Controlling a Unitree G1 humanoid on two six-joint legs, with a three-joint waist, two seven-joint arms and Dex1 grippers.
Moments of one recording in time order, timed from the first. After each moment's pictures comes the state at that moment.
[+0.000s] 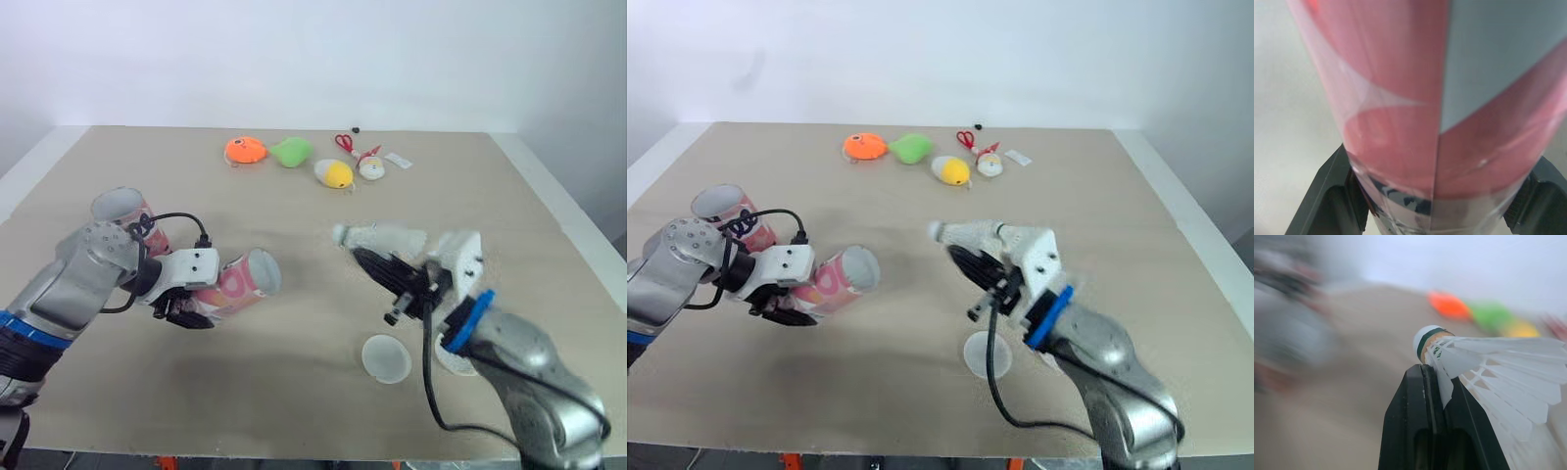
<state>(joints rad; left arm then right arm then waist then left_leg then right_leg) -0.57 1.00 -0.32 -0.15 -0.05 0.55 -1.43 -0.19 -0.50 -0.03 -0.77 0.57 0.63 0.53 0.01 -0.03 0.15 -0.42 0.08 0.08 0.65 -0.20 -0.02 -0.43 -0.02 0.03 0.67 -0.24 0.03</state>
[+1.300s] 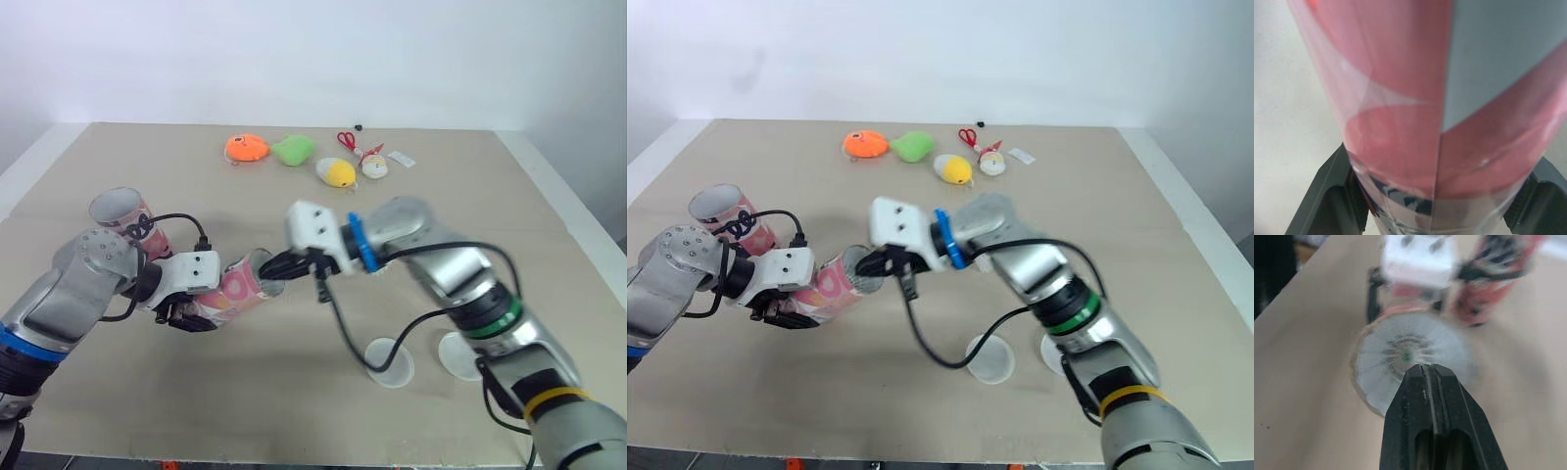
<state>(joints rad) -0.50 1.01 -0.27 -0.28 -0.05 0.64 -1.38 -0.94 -0.42 0.57 -0.09 0.24 0.51 1.14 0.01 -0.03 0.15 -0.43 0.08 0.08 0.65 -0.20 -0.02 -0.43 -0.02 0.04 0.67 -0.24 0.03</state>
